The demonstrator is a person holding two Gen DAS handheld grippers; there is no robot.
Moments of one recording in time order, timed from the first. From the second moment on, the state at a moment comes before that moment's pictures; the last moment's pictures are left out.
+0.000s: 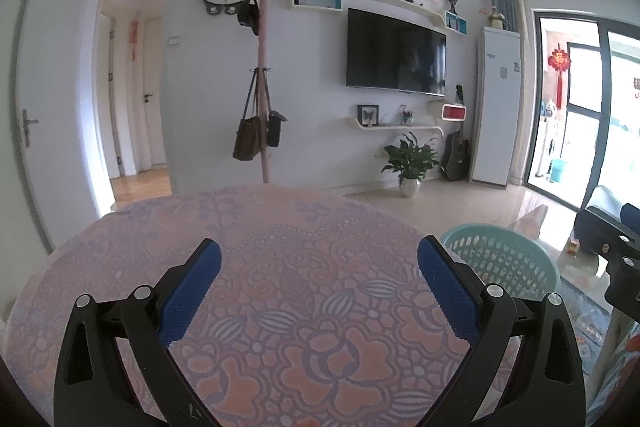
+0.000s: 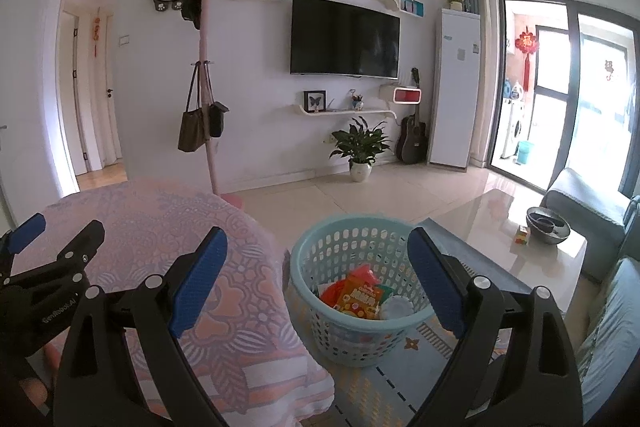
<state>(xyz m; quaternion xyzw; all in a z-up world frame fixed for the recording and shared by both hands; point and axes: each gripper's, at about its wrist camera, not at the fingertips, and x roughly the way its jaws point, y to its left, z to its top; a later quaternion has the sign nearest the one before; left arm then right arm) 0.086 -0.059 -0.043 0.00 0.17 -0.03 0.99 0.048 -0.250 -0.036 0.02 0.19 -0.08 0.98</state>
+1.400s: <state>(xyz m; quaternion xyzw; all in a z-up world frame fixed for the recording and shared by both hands) 0.088 -0.058 -0.044 0.01 0.17 -0.04 0.98 0.051 -0.255 -0.042 0.03 0.20 -0.08 0.98</state>
